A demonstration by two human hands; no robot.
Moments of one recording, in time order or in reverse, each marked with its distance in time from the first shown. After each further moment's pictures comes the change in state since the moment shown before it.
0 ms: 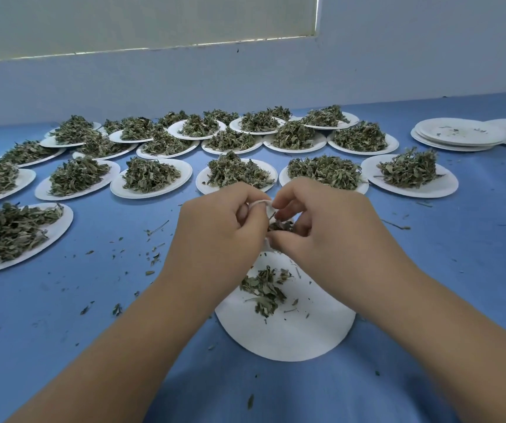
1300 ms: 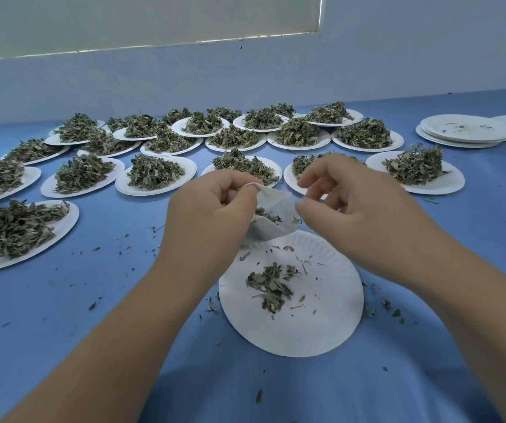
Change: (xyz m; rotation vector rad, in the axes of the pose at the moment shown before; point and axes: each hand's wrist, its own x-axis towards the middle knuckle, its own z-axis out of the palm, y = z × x) left_hand 0.008 0.000 -0.012 -0.188 0.030 -0.149; right_hand 0.008 0.013 -0.020 0.131 -0.025 -0.026
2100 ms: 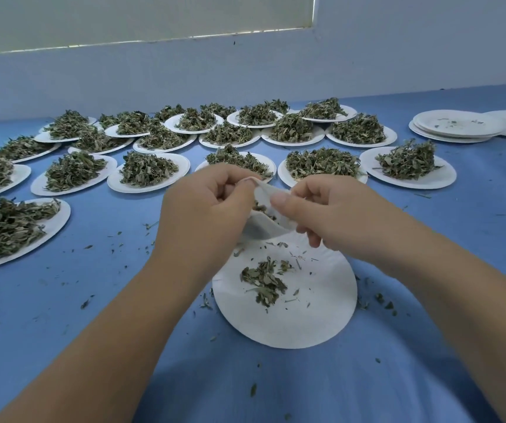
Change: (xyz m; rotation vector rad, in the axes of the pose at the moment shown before) left_hand -0.003 0.005 0.001 0.025 0.000 0.036; right_hand 0.010 0.010 0.008 0.074 -0.176 0.201
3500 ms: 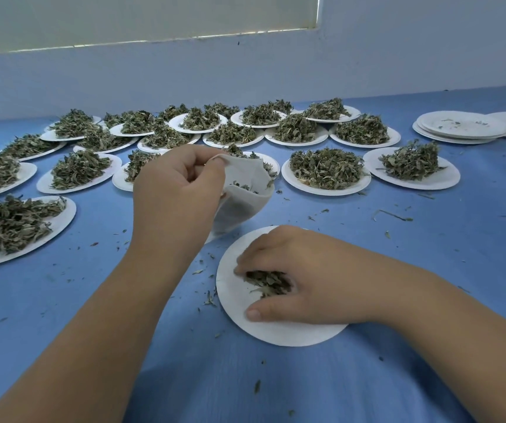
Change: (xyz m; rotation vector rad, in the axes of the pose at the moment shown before) left_hand 0.011 -0.005 -0.015 -0.078 0.159 -0.032; right_hand -0.018 0.000 0.031 -0.532 -0.409 -0.450
